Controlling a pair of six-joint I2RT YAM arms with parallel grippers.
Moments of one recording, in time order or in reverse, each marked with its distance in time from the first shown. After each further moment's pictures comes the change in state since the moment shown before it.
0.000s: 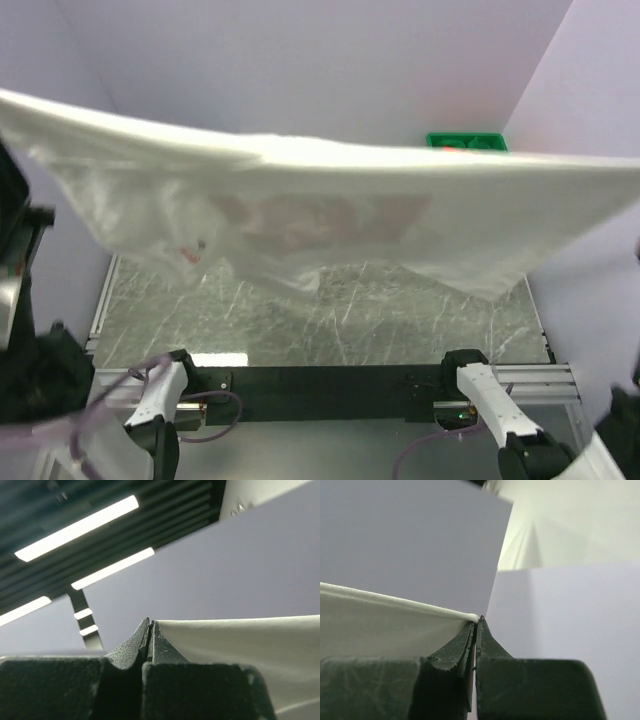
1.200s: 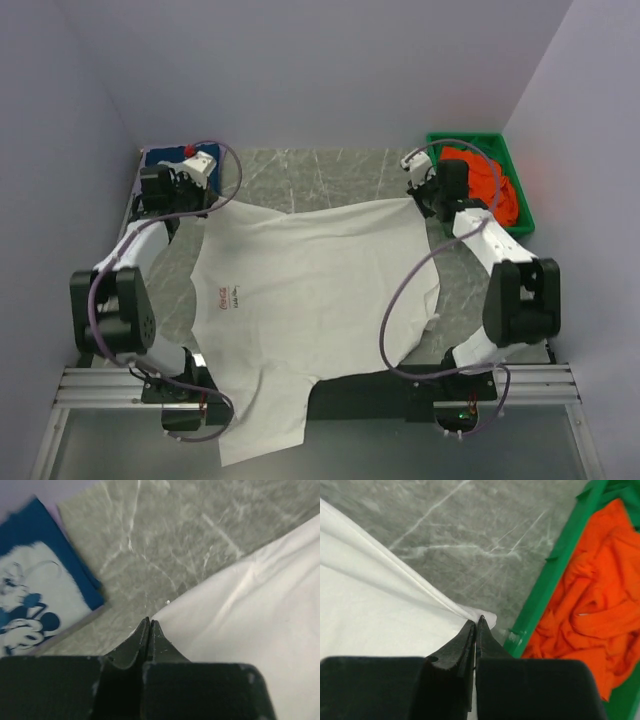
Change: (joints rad) left arm -0.196 0.537 -0.988 -0.051 0.162 0.278; right arm 0.019 0.672 -0.946 0.239 -0.225 -0.086
